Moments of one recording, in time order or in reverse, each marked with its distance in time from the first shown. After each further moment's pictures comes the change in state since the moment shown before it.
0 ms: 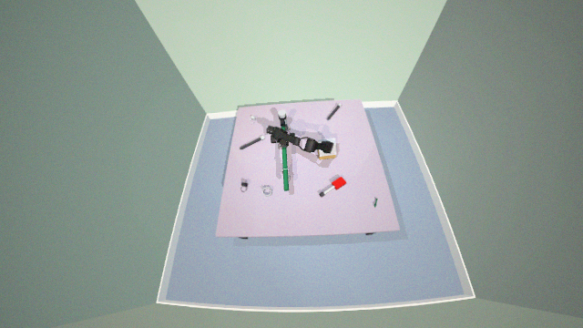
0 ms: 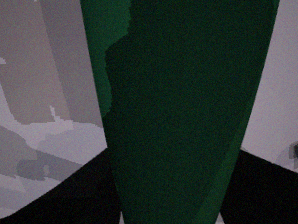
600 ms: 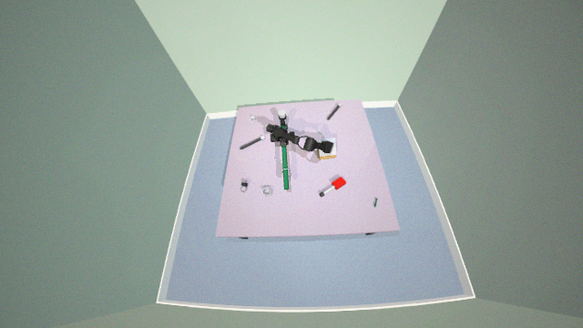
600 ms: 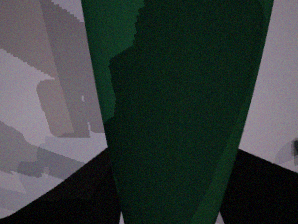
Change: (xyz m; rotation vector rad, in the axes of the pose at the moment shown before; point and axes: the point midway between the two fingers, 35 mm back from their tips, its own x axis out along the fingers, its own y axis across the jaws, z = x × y) arm 0.000 -0.001 -0.010 -0.004 -0.010 0.001
